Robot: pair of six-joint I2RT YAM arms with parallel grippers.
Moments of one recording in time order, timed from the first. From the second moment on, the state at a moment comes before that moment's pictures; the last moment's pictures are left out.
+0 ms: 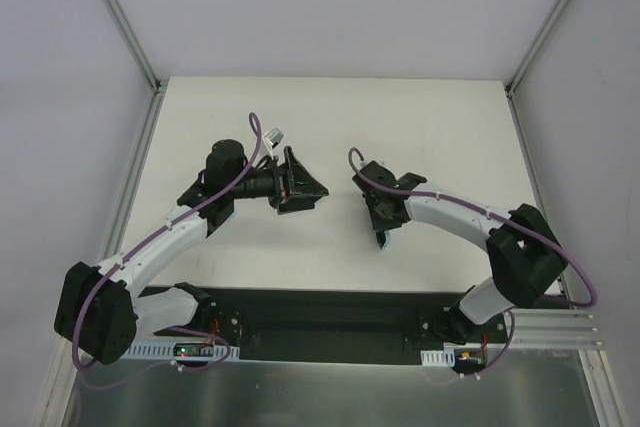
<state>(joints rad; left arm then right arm) -0.47 1.13 0.73 0.07 0.83 -1.13 0.75 1.55 0.99 -0.73 0.27 0.46</state>
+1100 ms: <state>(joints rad) -0.57 1.31 0.64 0.11 0.80 -1.10 0.70 1.67 0.97 -0.58 0.26 0.51</state>
